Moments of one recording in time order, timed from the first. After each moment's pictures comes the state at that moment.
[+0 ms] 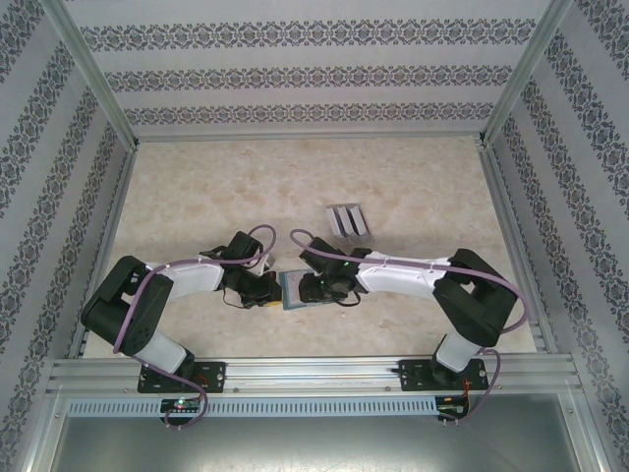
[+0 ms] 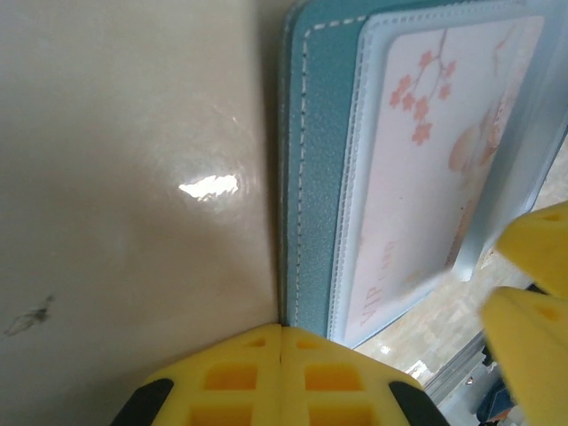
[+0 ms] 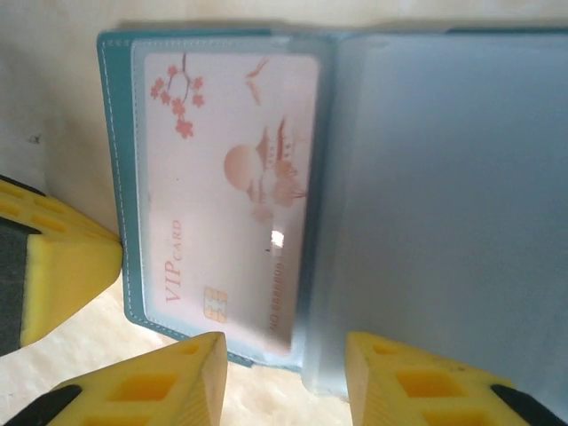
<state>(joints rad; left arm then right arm) -0.47 1.55 0.62 -0.30 0.61 -0.68 0.91 1.64 0.93 -0.45 -0.13 0.78</state>
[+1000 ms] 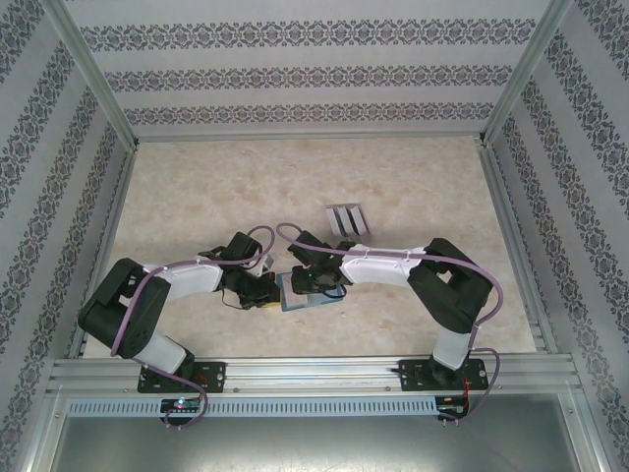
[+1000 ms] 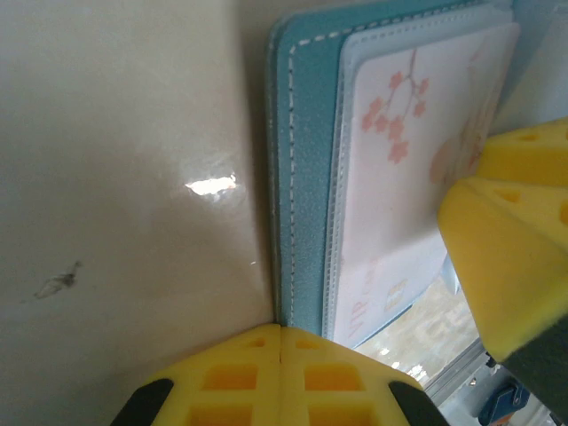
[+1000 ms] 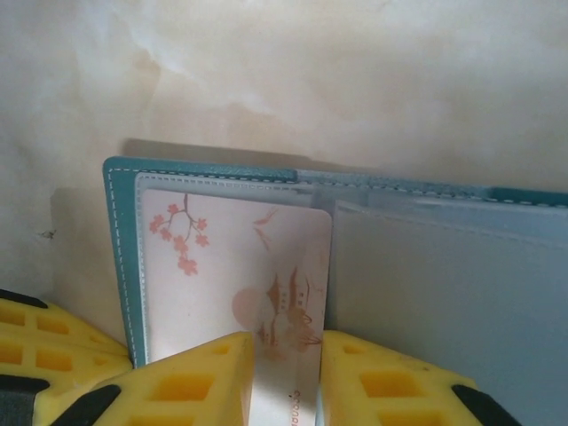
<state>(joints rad) -0.47 1.52 0.61 -0.32 0.59 -0.69 0.92 1.80 1.04 -0.39 -0.11 0.77</state>
